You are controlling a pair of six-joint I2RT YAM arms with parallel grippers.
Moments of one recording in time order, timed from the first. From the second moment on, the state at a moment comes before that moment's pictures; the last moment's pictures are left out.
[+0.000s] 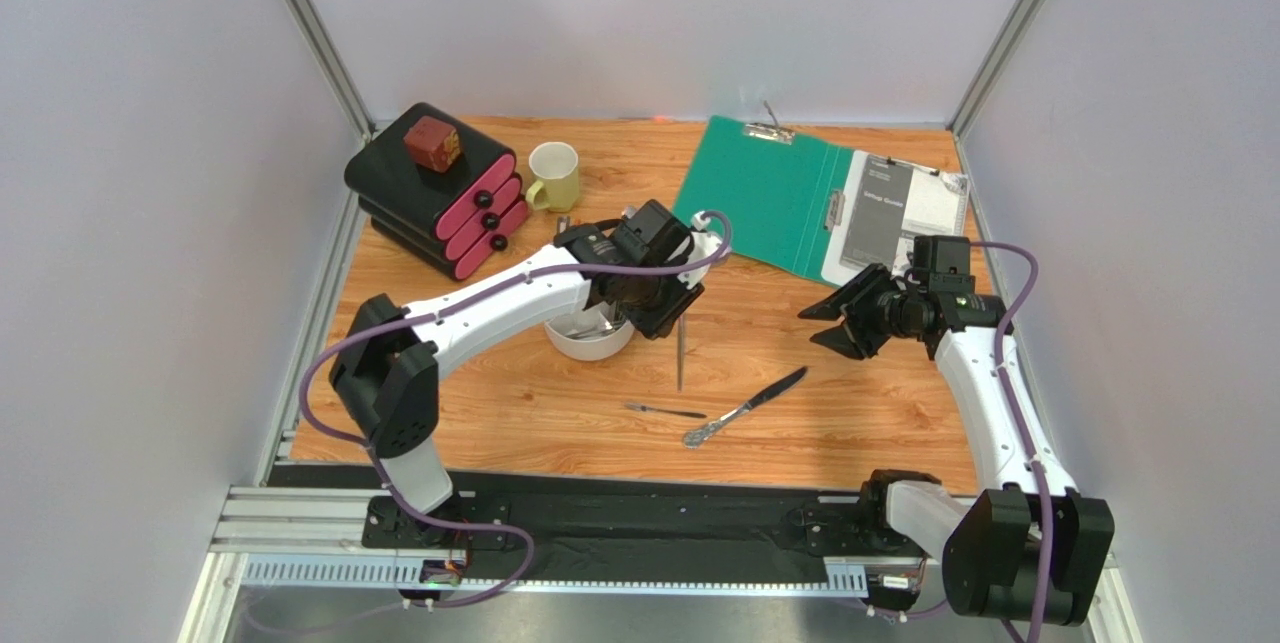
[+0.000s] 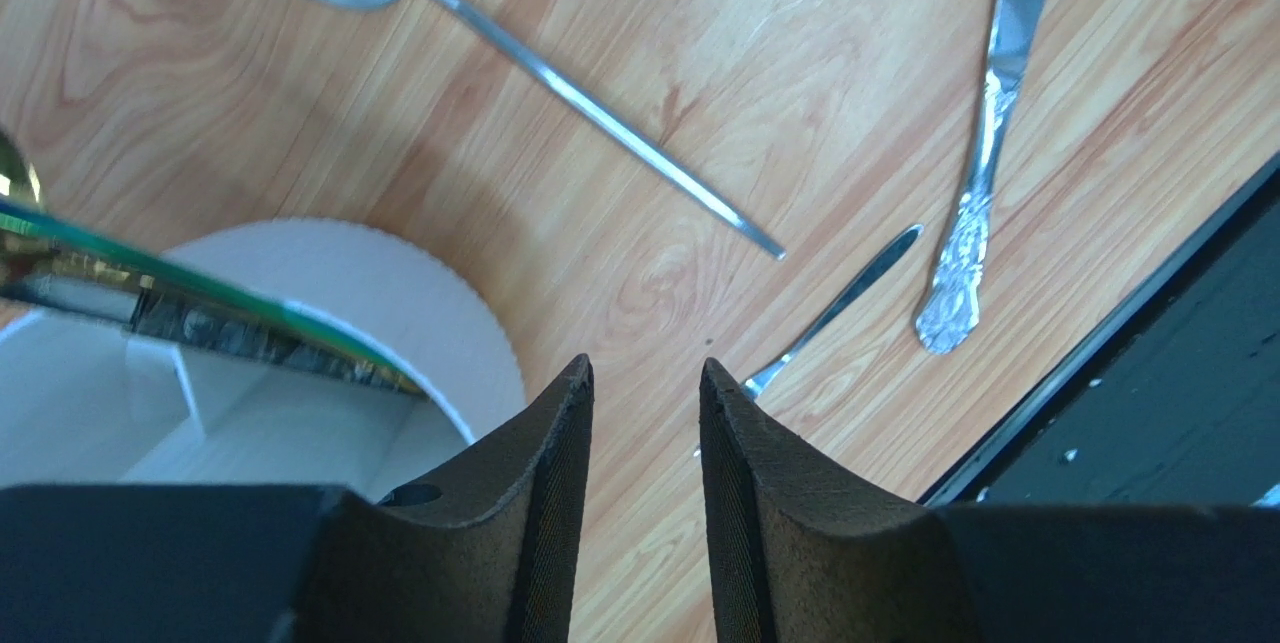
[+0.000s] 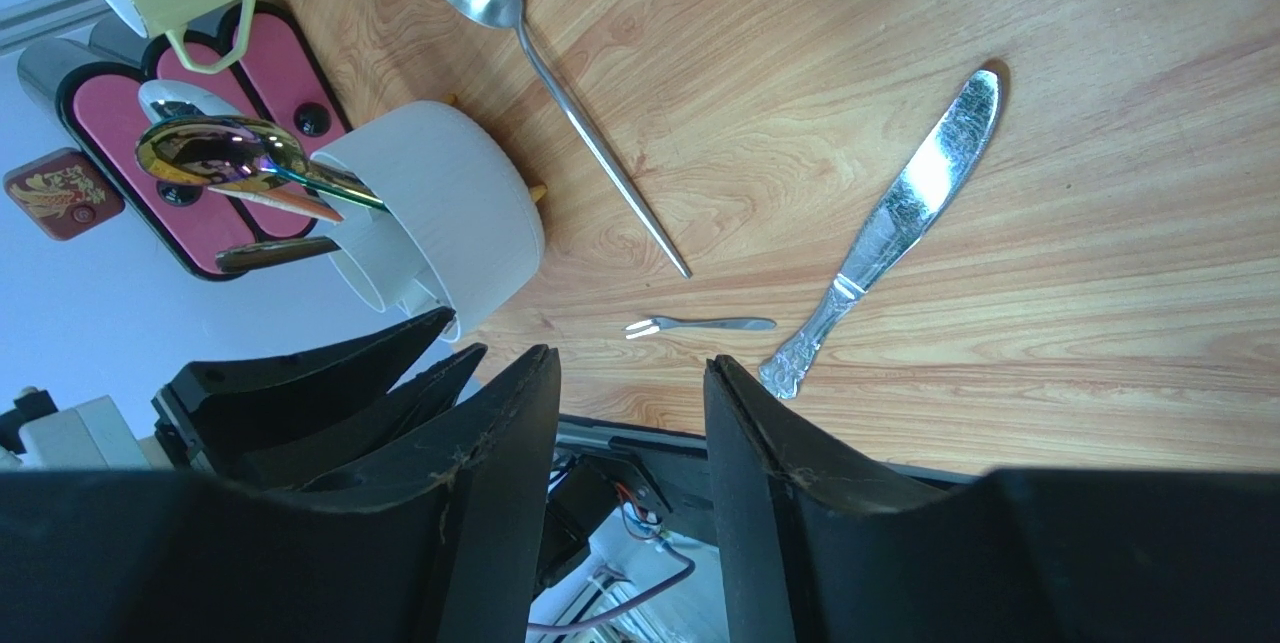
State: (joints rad) left arm -0.86 1.70 1.41 -0.73 0.11 0.06; right arm -0.08 1.08 0.84 -0.77 -0.52 0.91
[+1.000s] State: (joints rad) left arm -0.88 2.02 1.48 -0.82 0.08 -0.02; right arm -0.08 1.09 0.81 -0.76 -0.53 0.90
